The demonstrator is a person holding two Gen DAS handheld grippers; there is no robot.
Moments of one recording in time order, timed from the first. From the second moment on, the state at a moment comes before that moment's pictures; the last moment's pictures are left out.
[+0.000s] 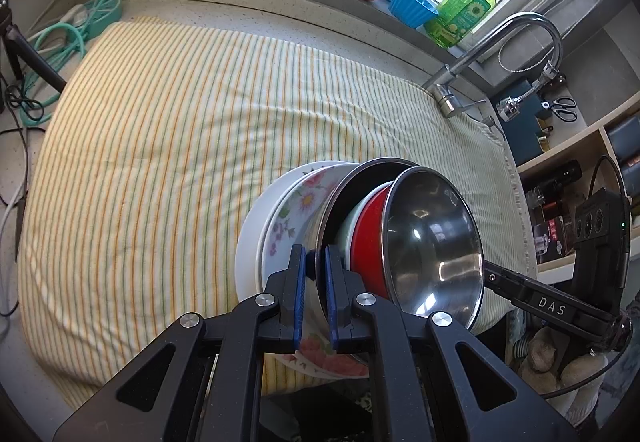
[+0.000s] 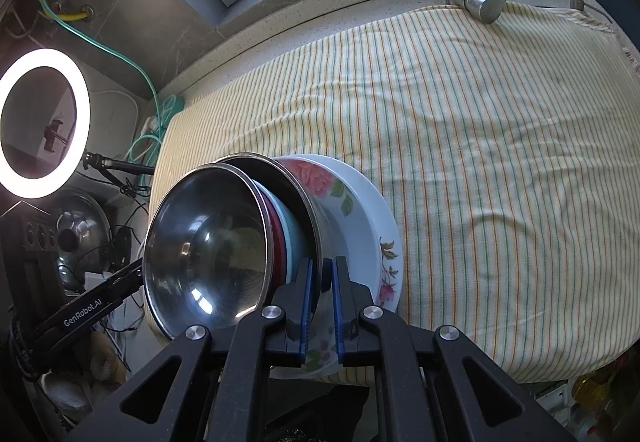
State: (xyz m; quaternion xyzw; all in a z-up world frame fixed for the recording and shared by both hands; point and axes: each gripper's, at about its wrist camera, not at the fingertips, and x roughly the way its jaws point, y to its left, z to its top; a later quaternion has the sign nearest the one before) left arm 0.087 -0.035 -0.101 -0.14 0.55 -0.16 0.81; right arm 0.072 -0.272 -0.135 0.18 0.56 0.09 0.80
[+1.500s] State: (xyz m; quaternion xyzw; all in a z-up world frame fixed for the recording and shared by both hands) left arm 0.061 -0.016 -0.070 -0.10 0.51 -0.13 0.84; right arm 0.043 -0.269 -0.099 0.15 0.51 0.07 0.84
